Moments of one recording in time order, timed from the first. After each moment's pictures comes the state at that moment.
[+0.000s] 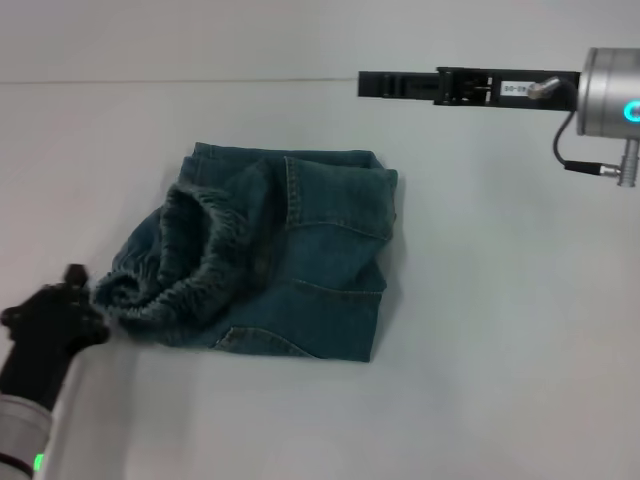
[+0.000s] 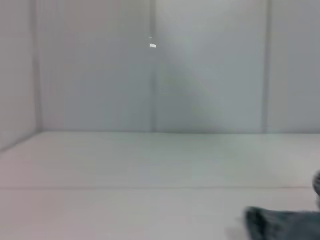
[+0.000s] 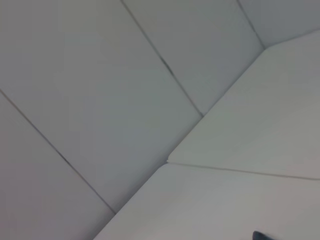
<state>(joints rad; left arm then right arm) -0.24 -2.17 -0.19 -0.18 1.67 1.25 -0.04 0.67 2.08 -0.90 -0.83 -1.83 -1.32 2.13</state>
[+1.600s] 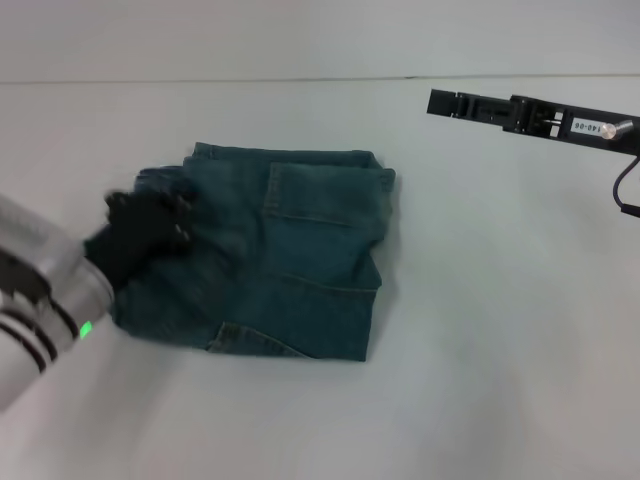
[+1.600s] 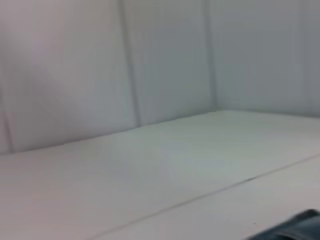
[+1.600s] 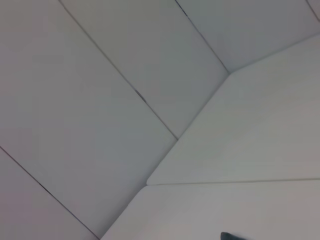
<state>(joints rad) -0.56 -2.17 0.03 0.10 1.86 1.08 -0.36 0.55 2.08 -0.80 -0.80 -1.78 -1.37 2.05</state>
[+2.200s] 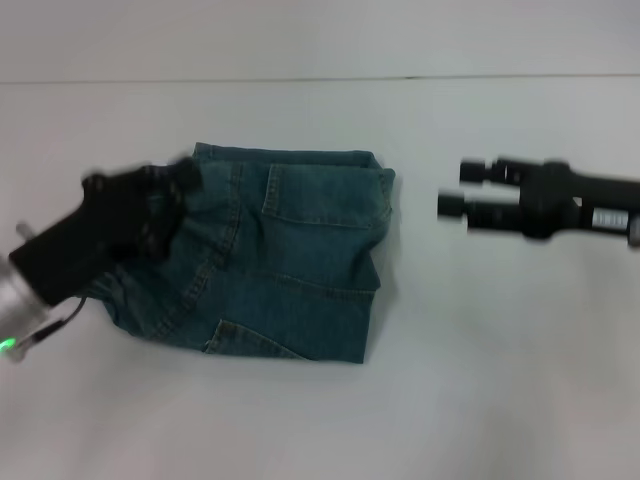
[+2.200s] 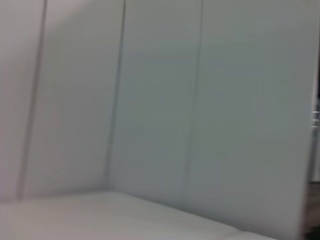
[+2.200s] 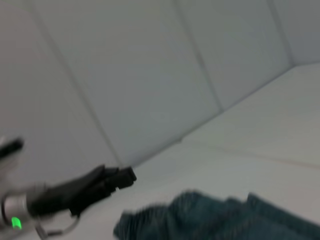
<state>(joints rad) -0.46 -2.16 0.27 0.41 1.86 1.58 -0.83 0.48 2.08 -0.76 -0.80 -1.85 -1.57 1.66</state>
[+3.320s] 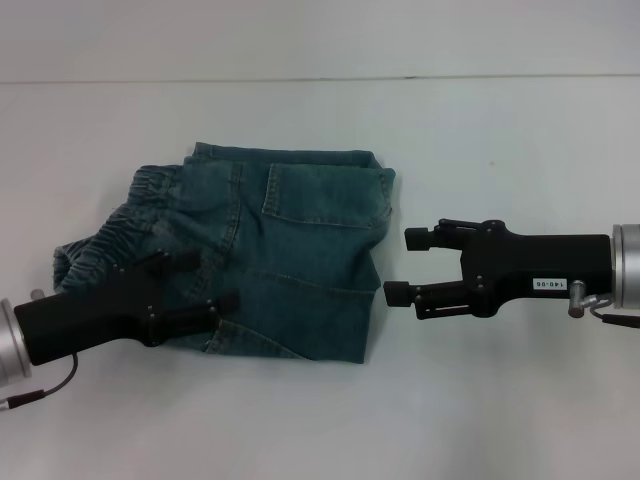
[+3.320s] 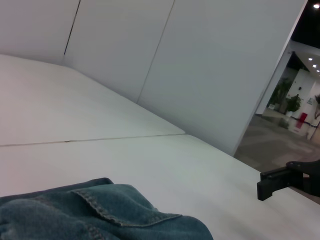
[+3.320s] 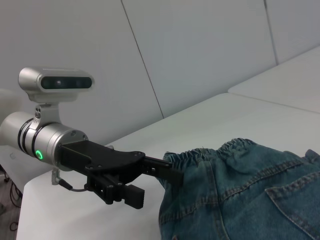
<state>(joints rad) -0.38 -2.16 0.54 0.68 2.02 1.60 -1.37 0.45 2.10 -1.00 -0.79 -1.83 -1.52 1.55</state>
